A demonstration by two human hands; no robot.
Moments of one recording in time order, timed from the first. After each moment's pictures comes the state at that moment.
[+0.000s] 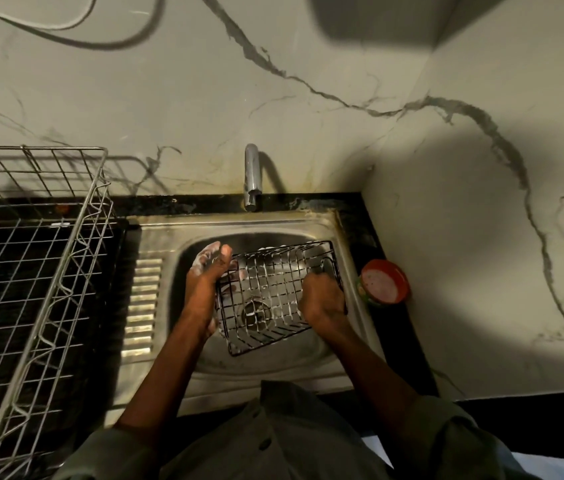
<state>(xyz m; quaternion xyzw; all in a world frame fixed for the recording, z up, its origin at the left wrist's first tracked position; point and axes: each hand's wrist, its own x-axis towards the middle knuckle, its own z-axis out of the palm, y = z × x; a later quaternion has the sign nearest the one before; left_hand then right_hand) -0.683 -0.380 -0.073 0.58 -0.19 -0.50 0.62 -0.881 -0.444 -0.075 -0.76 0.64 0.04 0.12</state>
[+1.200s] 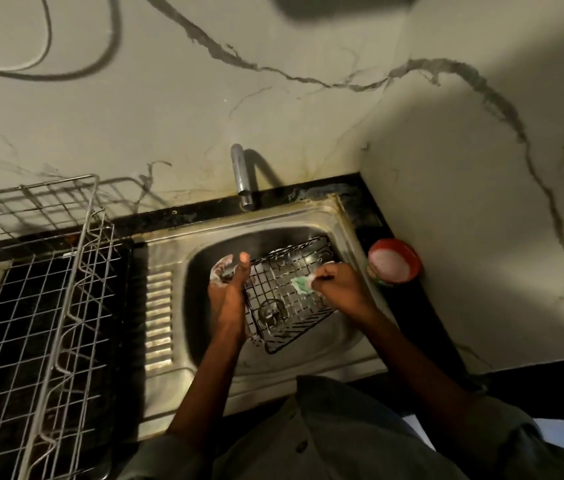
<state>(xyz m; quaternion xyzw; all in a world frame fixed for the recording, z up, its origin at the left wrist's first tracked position) -0.722 -0.387 -0.076 0.66 -0.15 -0.43 0.60 -0.913 -0.456 -0.098 -0.59 0.62 -0.24 0.46</state>
